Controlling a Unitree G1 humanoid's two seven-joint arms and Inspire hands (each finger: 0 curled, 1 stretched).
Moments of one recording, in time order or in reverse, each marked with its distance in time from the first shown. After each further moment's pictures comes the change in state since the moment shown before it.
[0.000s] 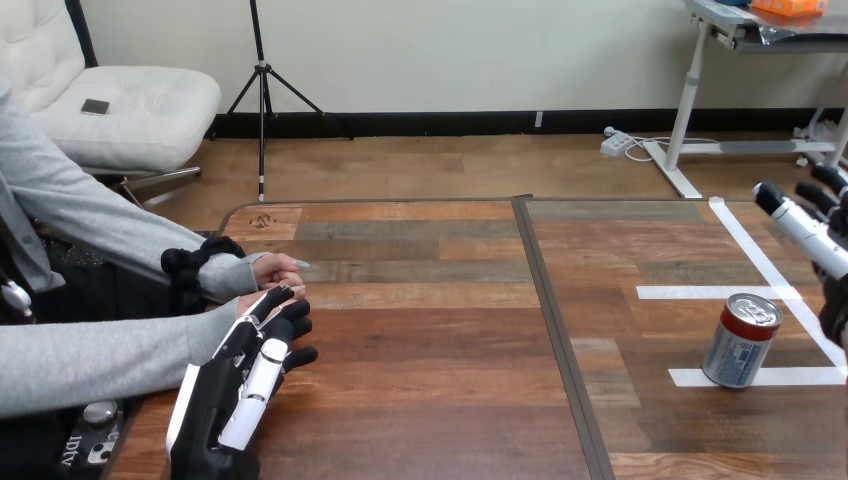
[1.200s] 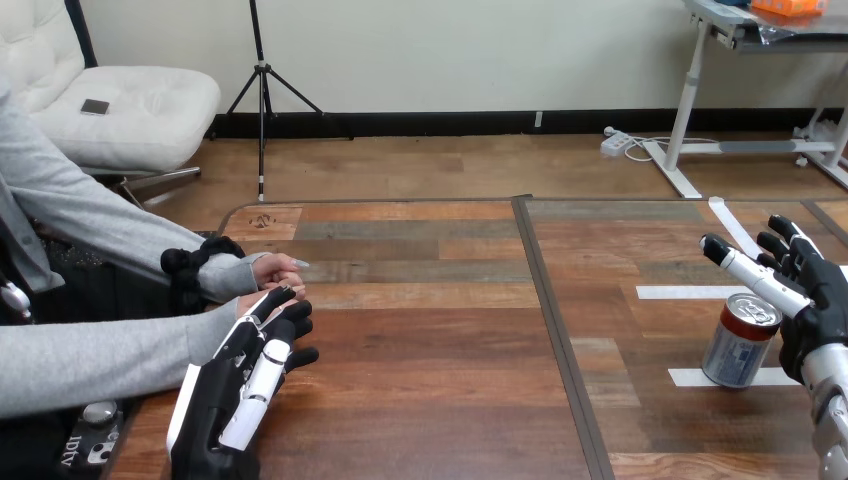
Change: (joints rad) left arm 0.000 0.000 0.000 0.000 0.001 0.001 -0.001; right arm 0.035 0.046 0.037 0.024 -0.046 0.038 -0.020
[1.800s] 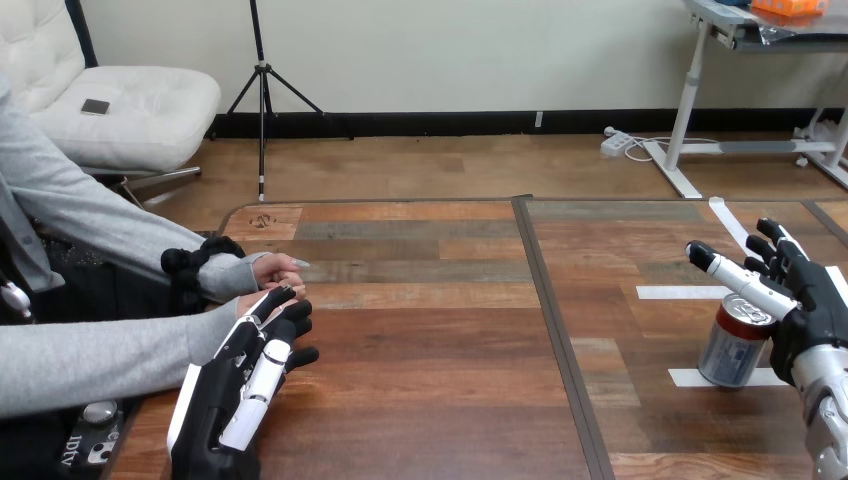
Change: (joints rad) left arm 0.000 0.000 0.000 0.000 -0.002 0.000 -0.004; right arm 0.002 0.009 0.023 0.000 -0.015 0.001 -0.003
